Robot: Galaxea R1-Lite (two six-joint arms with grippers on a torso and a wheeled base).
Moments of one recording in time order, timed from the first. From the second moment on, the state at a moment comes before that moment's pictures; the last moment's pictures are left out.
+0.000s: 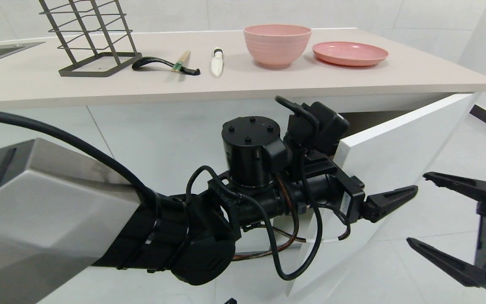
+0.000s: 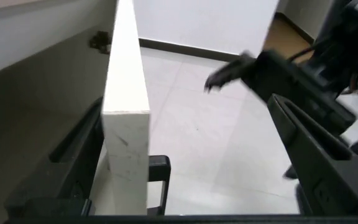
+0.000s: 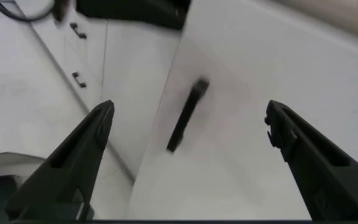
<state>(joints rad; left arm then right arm) -0.97 2.07 -1.21 -0.98 -0.40 -0.01 0.04 1.31 -0.03 -1.40 0.90 -0.34</state>
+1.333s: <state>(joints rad) -1.14 2.14 -1.25 -0.99 -0.33 -0.10 0.01 0.72 -0.01 -1.39 0.86 -0.33</state>
